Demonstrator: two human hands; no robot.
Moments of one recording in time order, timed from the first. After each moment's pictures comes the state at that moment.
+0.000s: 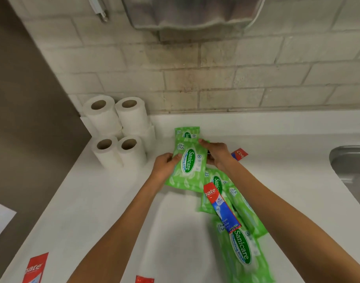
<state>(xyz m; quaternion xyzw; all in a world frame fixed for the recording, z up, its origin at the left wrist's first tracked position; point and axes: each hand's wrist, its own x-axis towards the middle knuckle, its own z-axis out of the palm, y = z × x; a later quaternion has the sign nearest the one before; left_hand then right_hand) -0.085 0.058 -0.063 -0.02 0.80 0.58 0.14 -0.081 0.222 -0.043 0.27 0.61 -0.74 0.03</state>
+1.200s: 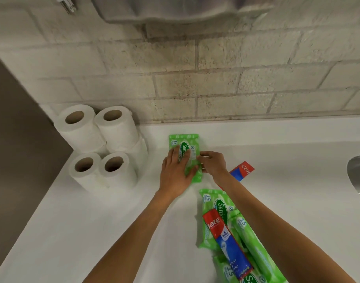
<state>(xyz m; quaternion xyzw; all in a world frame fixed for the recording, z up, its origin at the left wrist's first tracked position) -0.146 0.104 -0.103 0.21 0.96 0.16 0.01 -0.147 0.238 -0.100 0.29 0.73 -0.62 -0.01</state>
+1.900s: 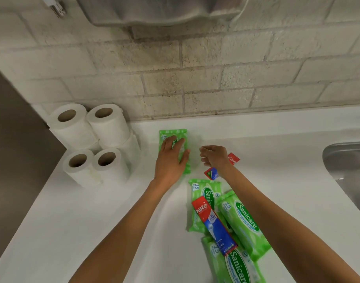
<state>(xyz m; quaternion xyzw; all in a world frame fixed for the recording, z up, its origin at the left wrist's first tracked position) -0.131 0.116 -0.071 0.21 0.93 0.30 -0.05 -0.115 0.266 -0.080 0.29 0.69 -0.66 -0.01</state>
